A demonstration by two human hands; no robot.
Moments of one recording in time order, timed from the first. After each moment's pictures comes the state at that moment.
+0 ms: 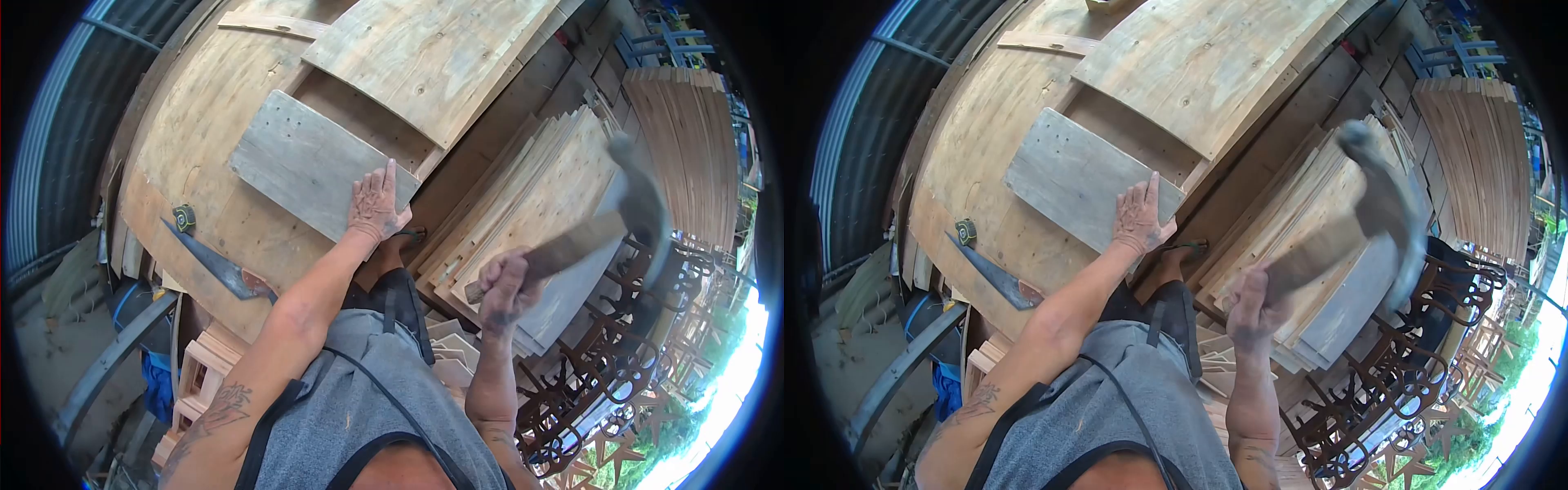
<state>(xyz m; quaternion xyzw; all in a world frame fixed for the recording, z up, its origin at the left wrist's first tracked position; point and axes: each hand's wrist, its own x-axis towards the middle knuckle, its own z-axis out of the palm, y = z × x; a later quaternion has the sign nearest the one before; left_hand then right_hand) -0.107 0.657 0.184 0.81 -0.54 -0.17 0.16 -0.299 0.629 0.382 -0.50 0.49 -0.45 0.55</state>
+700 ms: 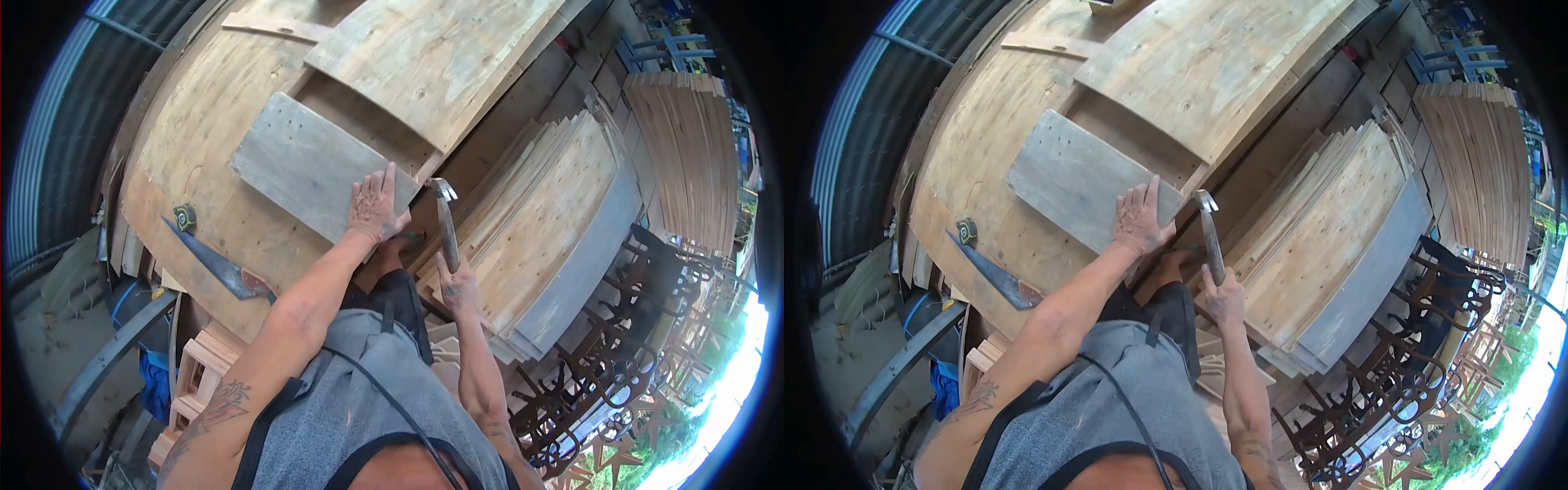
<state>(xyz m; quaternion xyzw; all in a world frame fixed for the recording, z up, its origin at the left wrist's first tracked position) -0.107 0.654 0.192 0.82 -0.52 -0.21 0.14 -0.346 0.643 0.251 -0.64 0.66 -0.02 0.39</state>
